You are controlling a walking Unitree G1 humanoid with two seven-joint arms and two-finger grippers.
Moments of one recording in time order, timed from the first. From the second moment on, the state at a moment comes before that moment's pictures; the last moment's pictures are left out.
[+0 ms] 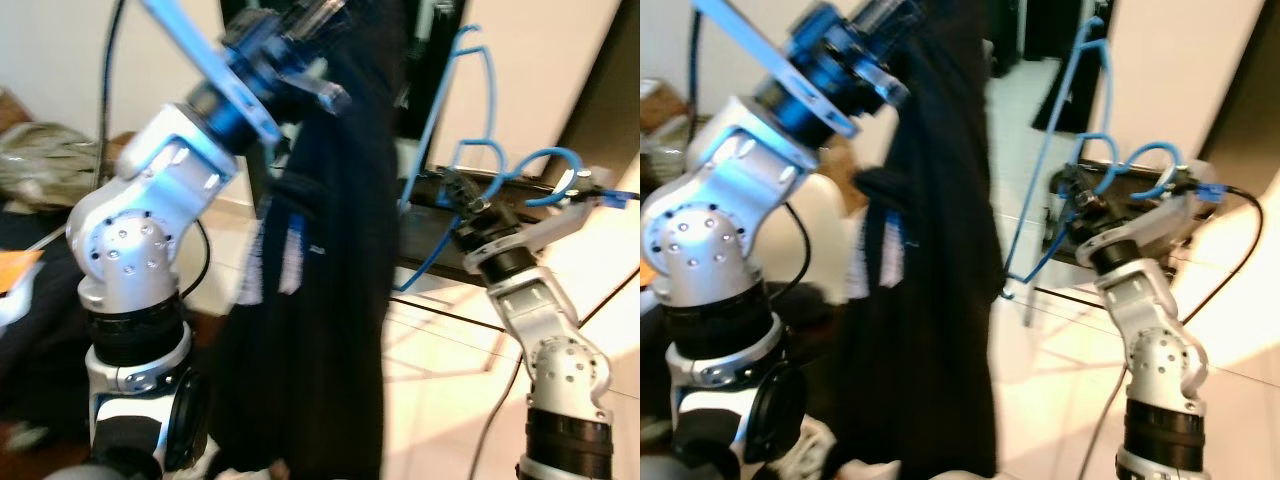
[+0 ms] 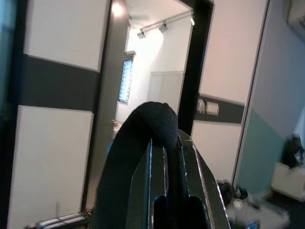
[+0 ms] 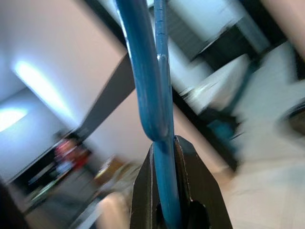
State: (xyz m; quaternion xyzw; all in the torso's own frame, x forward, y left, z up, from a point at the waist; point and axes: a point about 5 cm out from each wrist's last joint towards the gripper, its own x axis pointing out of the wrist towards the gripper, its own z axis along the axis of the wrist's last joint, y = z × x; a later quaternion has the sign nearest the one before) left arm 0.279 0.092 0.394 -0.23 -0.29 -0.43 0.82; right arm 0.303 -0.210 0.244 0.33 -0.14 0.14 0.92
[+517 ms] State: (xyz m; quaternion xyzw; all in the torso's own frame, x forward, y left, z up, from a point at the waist) left arm 0.296 0.115 0.367 -0.23 -0.26 -0.37 0.86; right arm 0.304 -0.196 0.236 0.28 -0.11 0.16 0.94
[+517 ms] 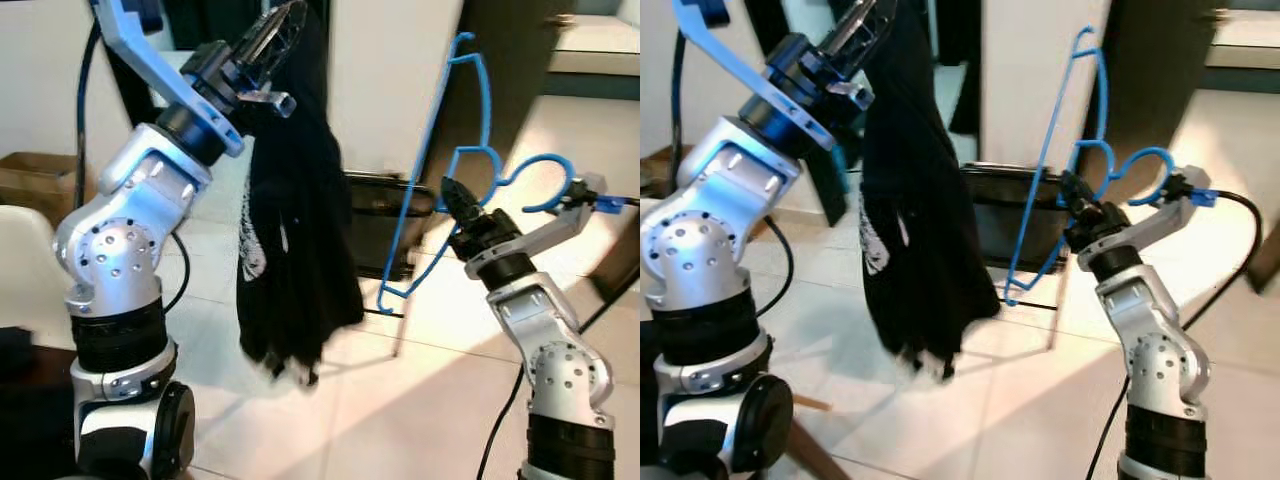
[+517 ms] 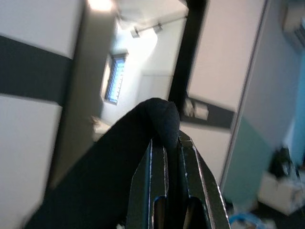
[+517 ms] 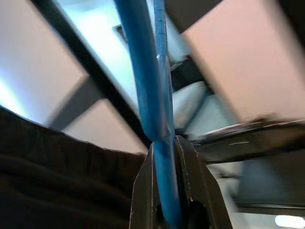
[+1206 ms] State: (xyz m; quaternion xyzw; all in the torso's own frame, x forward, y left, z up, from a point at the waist) left arm 0.313 0.141 0.191 0.19 -0.04 -0.27 0.94; right arm 0.297 -0.208 0.161 0.01 0.08 0.13 0.99
